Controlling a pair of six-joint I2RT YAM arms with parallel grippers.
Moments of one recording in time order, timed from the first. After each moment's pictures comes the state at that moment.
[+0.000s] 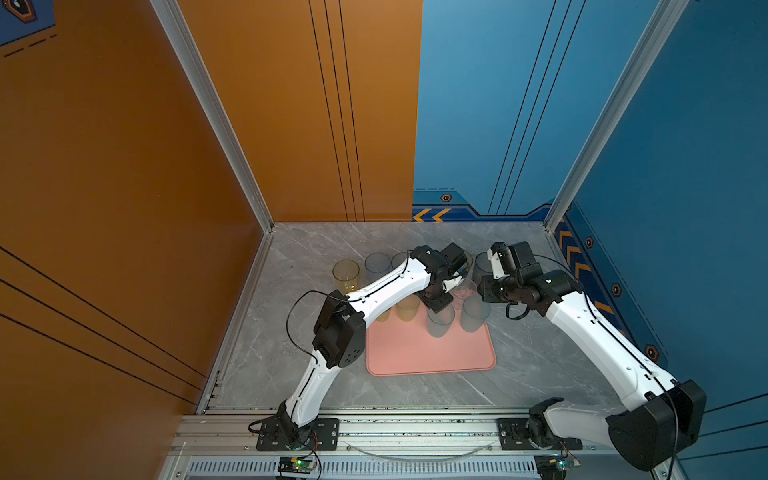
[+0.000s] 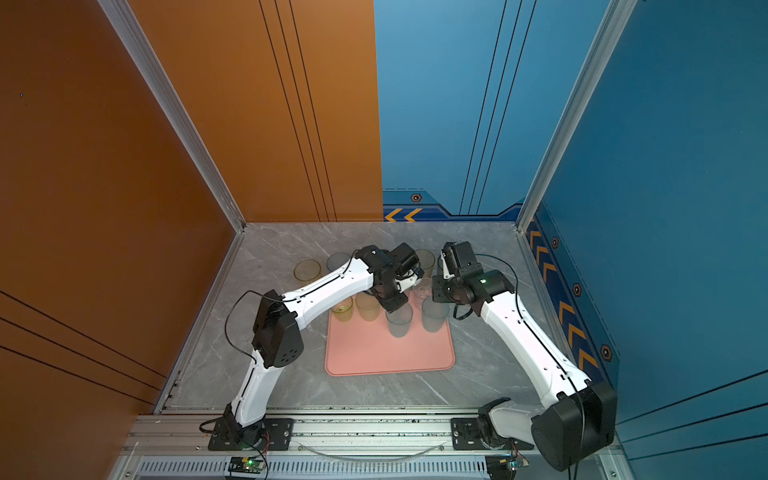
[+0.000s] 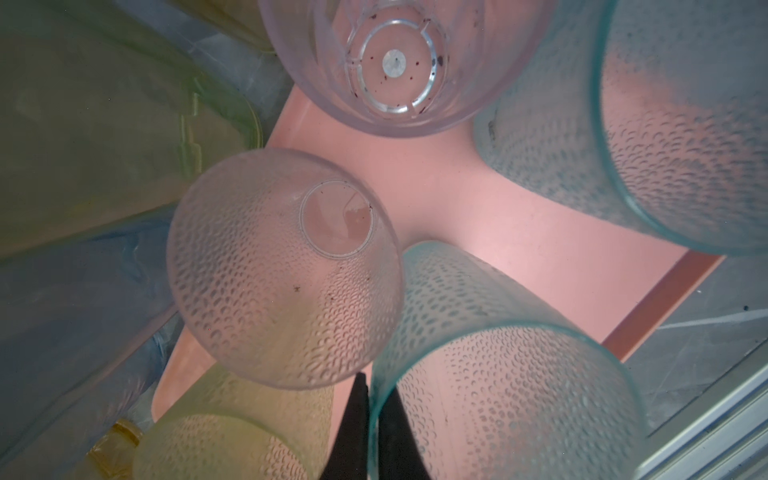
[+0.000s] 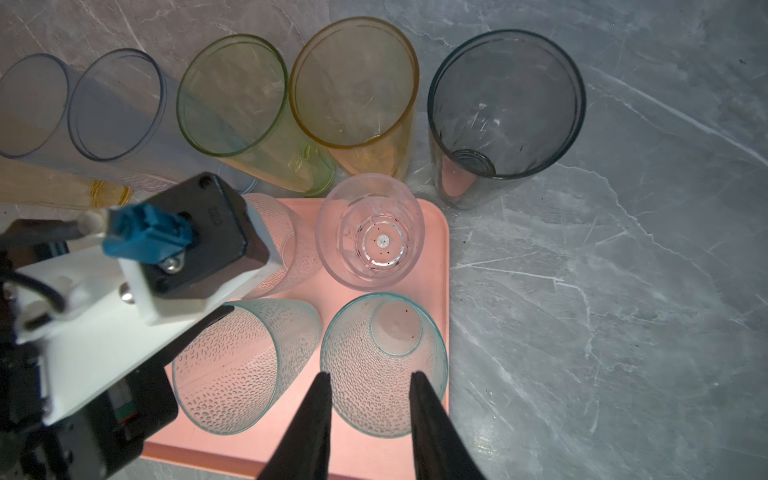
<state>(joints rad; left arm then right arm) -0.85 2.20 2.11 -1.24 -0.03 0.08 0.37 1.27 1.19 -0.87 0.01 0.31</state>
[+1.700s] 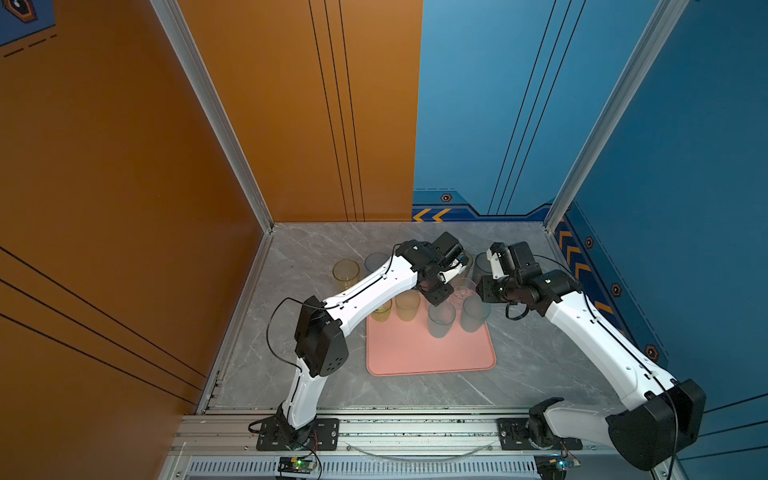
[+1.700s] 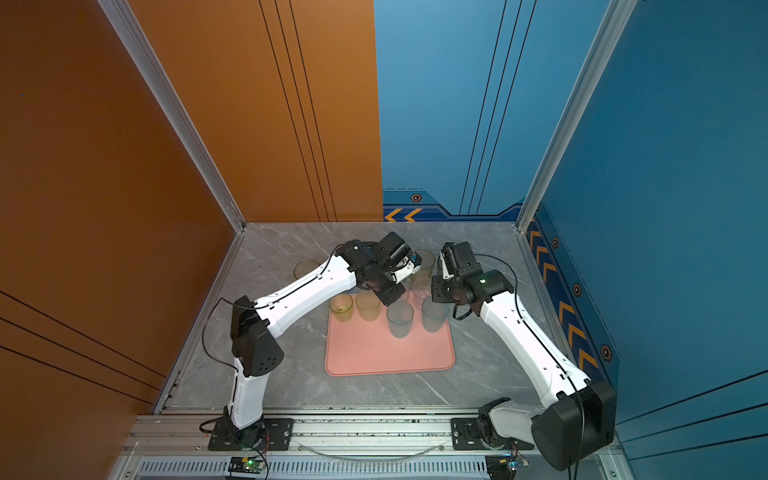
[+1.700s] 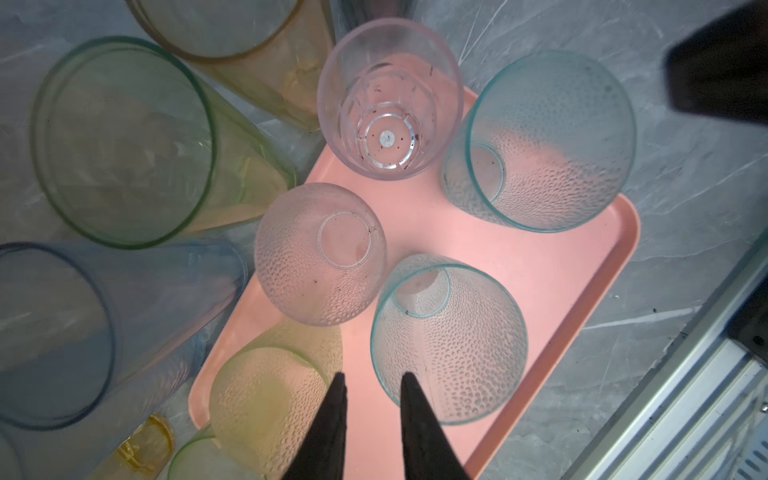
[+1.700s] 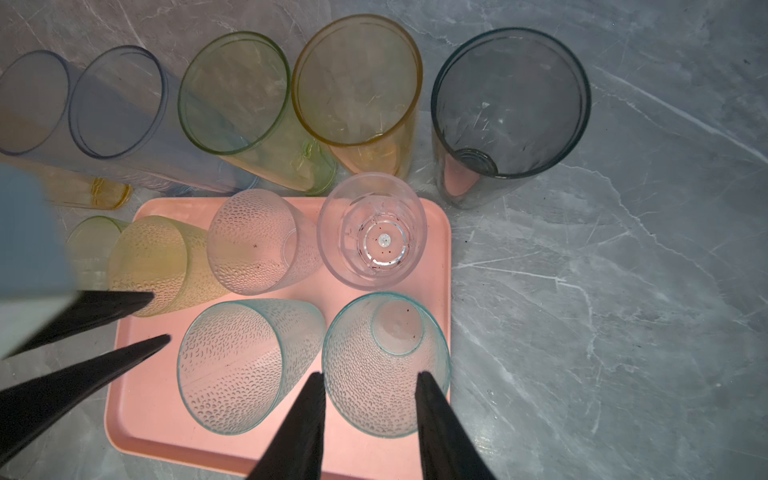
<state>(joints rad) -0.85 2.01 2.03 -1.15 -0.01 0.08 0.37 1.27 1.19 -0.87 0.01 0.32</state>
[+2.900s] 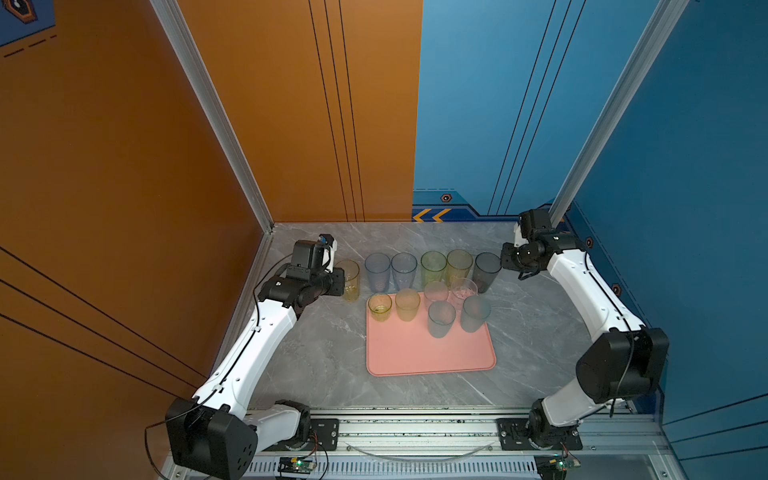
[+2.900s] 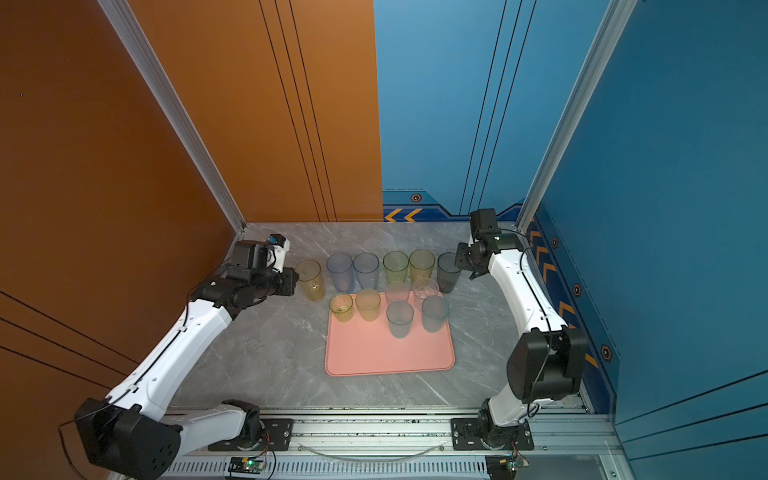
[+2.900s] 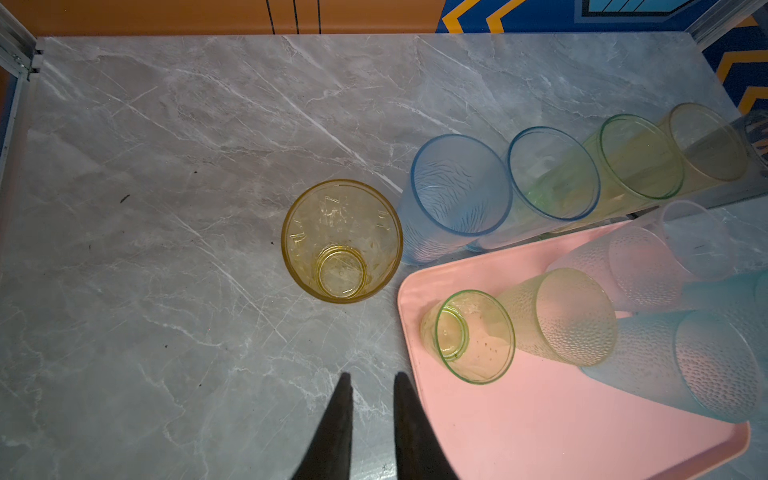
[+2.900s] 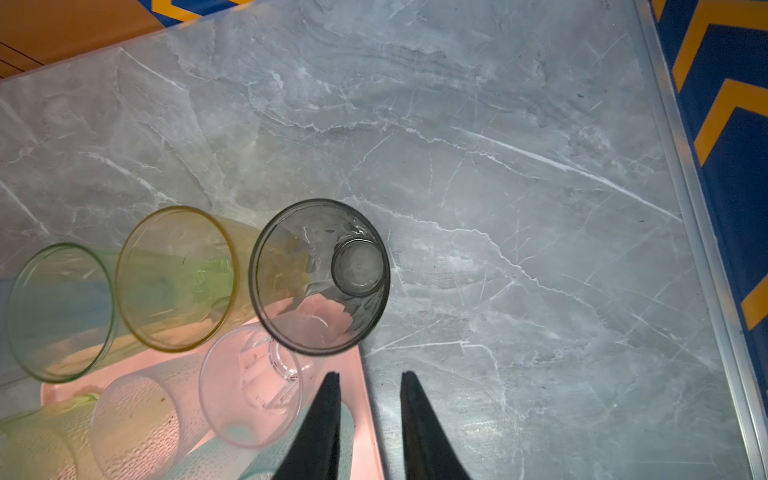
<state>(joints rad) -0.23 1.21 1.14 -0.70 0.05 -0.15 0.09 1.62 1.53 -0.93 0.02 0.28</state>
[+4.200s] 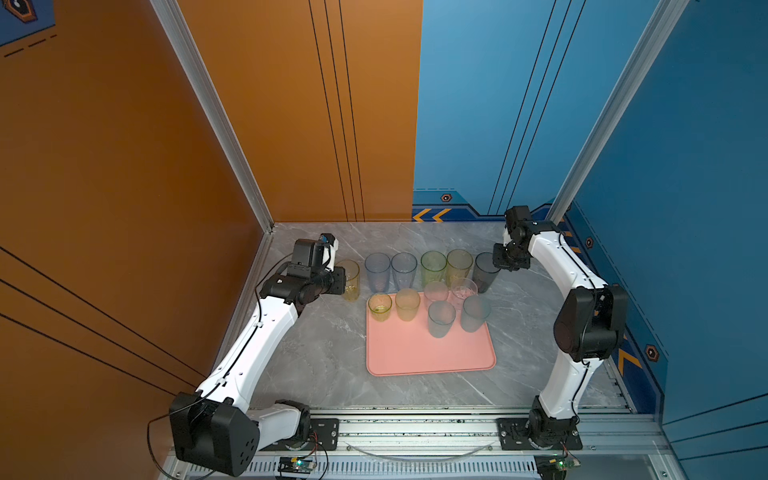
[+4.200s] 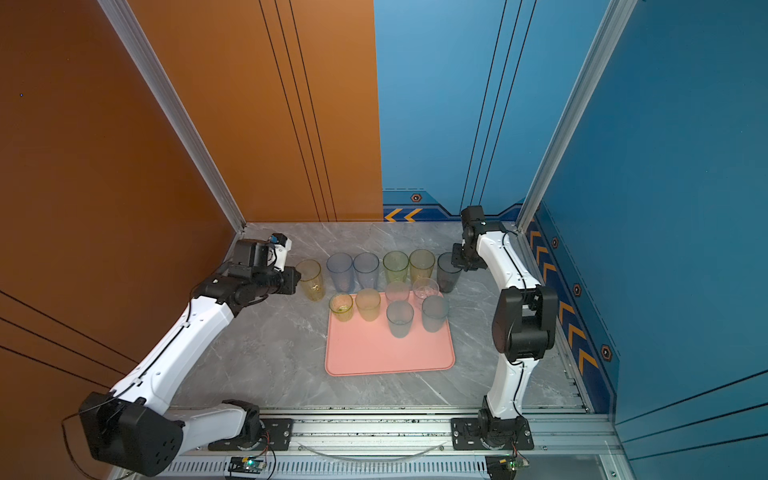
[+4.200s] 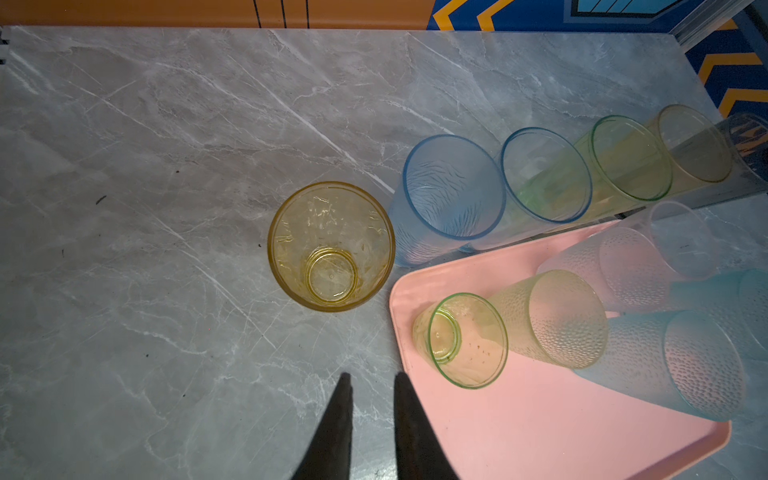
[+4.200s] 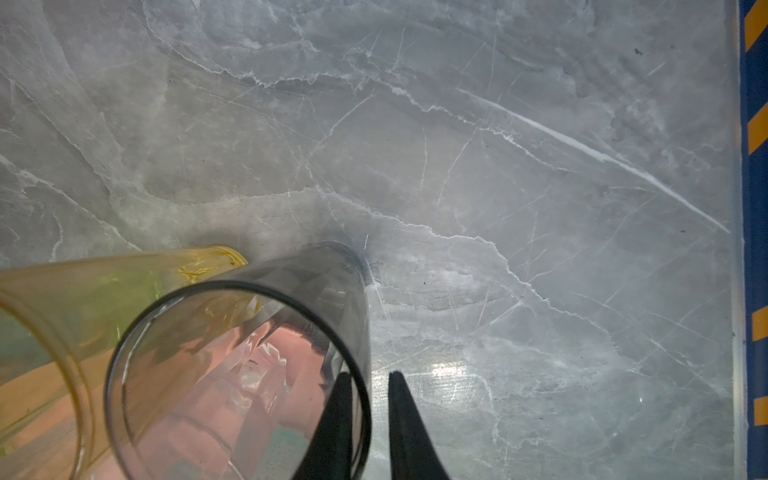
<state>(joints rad) -0.21 1.24 1.14 -0.68 0.10 -0.15 0.07 1.90 1.71 -1.02 0.04 0.23</state>
